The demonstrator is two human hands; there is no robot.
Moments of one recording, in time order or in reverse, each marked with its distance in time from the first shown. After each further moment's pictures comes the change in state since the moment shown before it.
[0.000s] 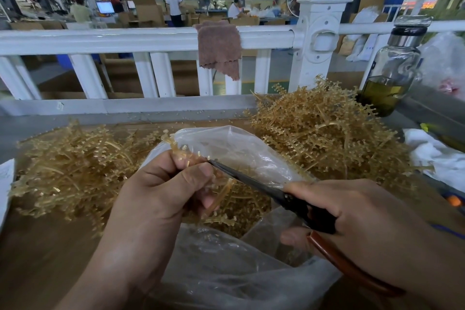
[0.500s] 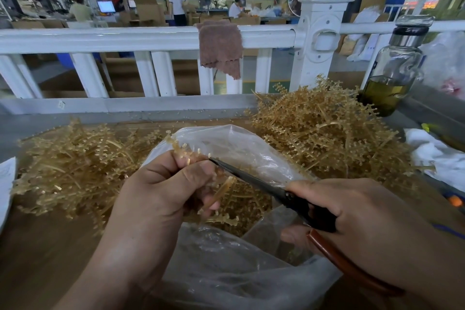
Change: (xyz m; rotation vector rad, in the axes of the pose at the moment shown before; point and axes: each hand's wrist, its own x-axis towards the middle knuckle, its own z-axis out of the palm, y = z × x) left_hand 0.000 0.004 0.004 0.010 0.051 -0.051; right_hand 0.001 -0.001 0.001 -0.038 0.037 -0.002
